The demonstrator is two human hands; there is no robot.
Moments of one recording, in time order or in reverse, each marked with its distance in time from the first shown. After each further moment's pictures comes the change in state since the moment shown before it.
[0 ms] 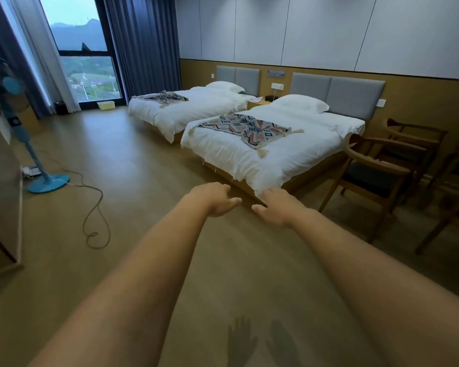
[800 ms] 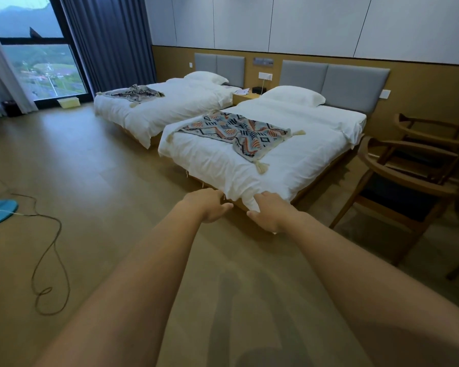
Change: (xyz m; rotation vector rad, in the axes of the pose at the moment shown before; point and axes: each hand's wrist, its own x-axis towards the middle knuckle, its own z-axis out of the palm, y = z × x) left_hand 0.408 -0.129 -0.039 0.018 -0.080 0.028; right_hand 0.417 0.055 0.003 -0.009 -0.077 0.080
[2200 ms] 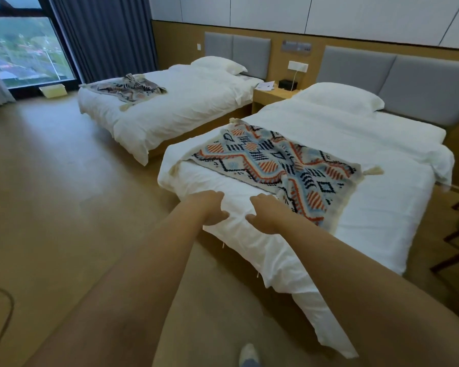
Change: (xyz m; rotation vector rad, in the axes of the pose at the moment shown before) left_hand 0.706 -0.326 -0.150 0.078 -0.087 -0.023; right_hand 0.799 -0.034 -0.054 -0.085 -0.107 -0.046
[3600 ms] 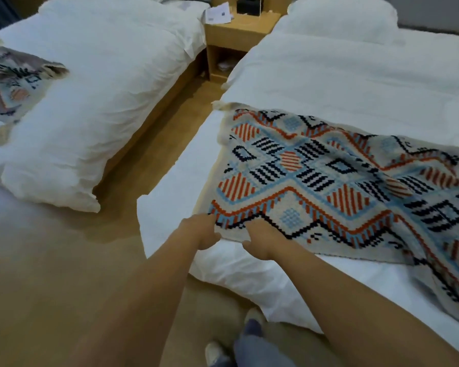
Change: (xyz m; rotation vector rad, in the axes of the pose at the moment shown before) left_hand 0.683 -0.361 -0.053 0.090 -0.379 0.277; right_hand 0.721 -0.048 0.020 0.391 -0.350 0.385
